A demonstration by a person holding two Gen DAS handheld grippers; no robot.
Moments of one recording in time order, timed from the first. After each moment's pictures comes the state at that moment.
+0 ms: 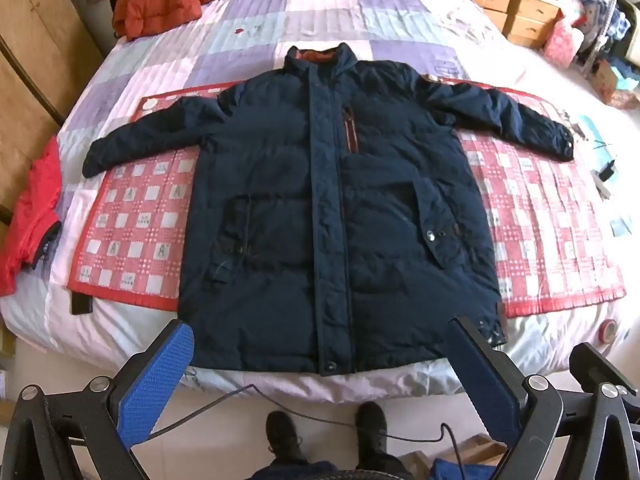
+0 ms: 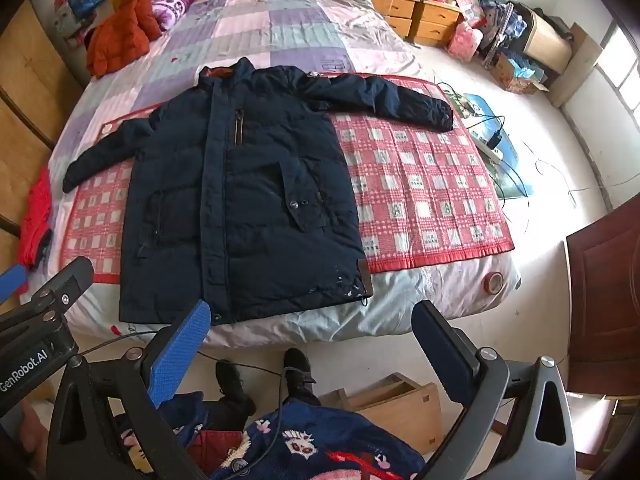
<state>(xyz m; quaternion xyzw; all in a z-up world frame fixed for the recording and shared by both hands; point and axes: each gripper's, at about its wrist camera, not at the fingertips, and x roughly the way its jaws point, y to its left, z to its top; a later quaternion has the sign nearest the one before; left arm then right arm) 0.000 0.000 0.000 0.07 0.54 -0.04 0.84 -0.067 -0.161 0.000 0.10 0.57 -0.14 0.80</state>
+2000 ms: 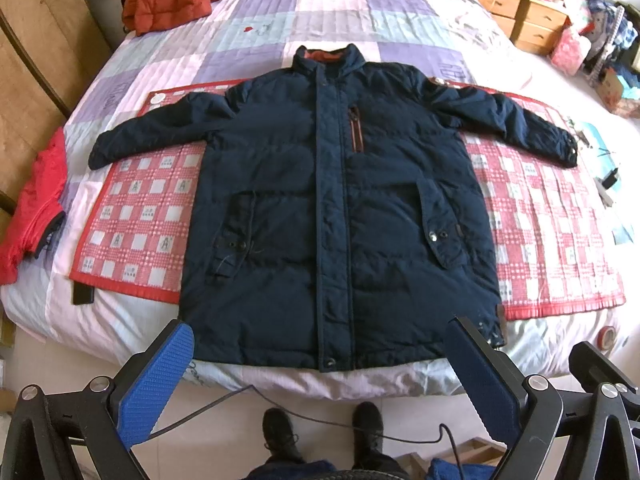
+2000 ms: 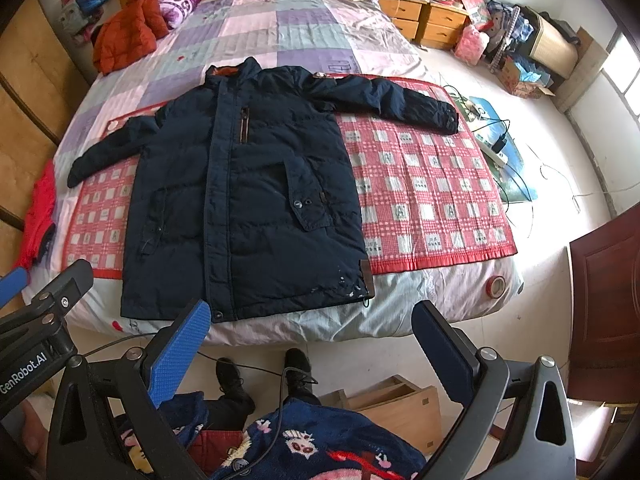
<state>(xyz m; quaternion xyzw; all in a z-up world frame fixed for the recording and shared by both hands) 0.000 0.000 0.000 0.07 0.54 -0.04 0.84 -0.066 -0.158 0.000 0.10 0.58 -0.14 0.80</state>
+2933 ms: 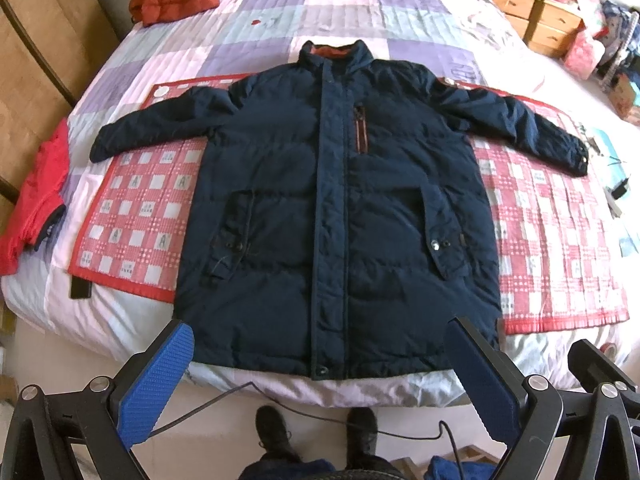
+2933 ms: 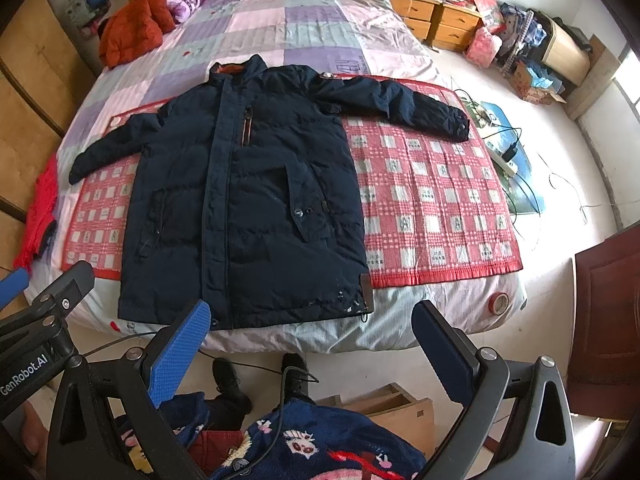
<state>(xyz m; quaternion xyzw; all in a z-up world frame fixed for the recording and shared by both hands) 0.014 0.008 -0.007 0.06 0.55 -0.03 0.83 -0.038 -0.168 -0.003 0.10 0.58 -0.13 0.80</state>
